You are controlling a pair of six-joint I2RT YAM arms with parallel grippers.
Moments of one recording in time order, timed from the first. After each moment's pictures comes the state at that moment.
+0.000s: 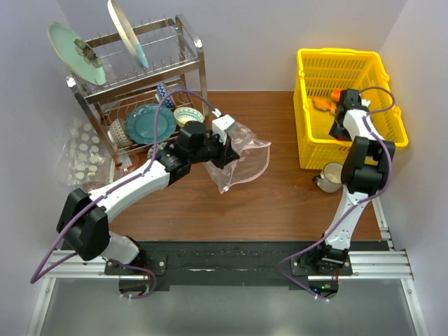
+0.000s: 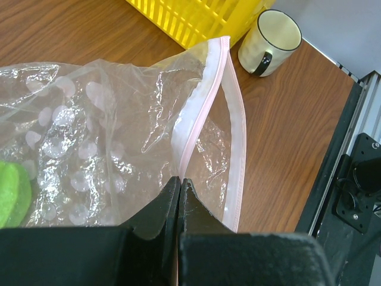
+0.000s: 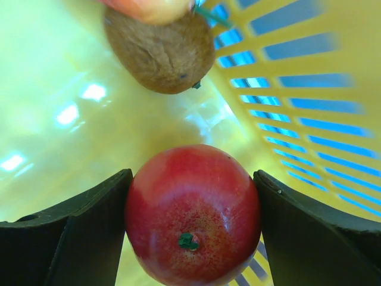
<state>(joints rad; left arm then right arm) -0.68 1.44 1.08 -0.02 0.35 -0.14 -0.20 2.12 1.72 -0.67 0.53 0.27</state>
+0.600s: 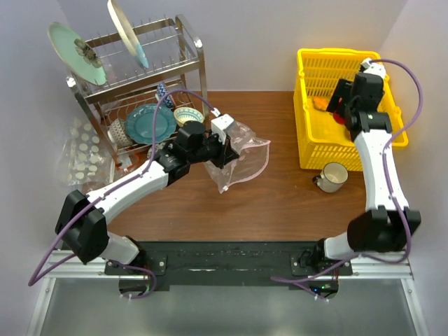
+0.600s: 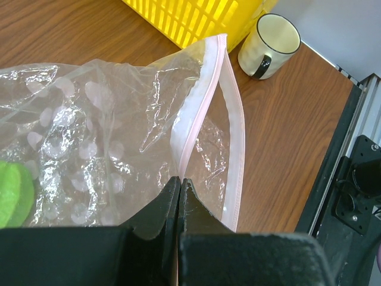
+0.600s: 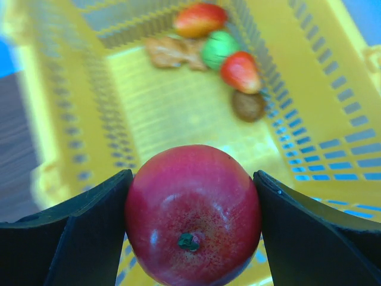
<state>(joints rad) -0.68 1.43 1.08 -0.03 0.34 -0.14 -0.07 1.46 1.55 -0.59 0.31 0.18</state>
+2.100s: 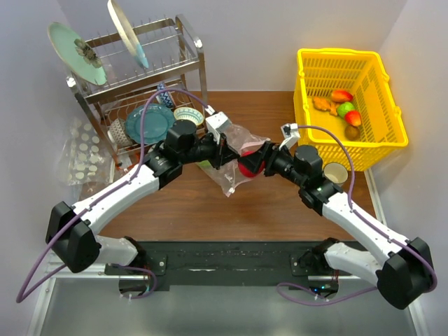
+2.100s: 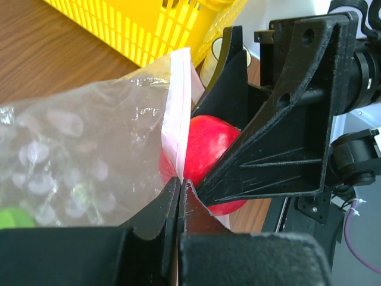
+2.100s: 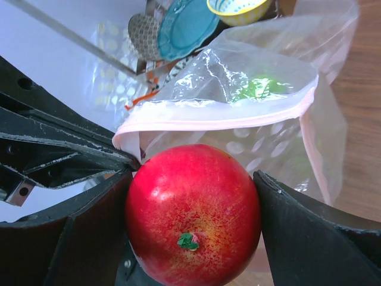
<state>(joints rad) -0.68 1.33 1.08 -0.03 0.45 -0.18 0.53 1.04 0.69 0.15 -0.24 0.71</state>
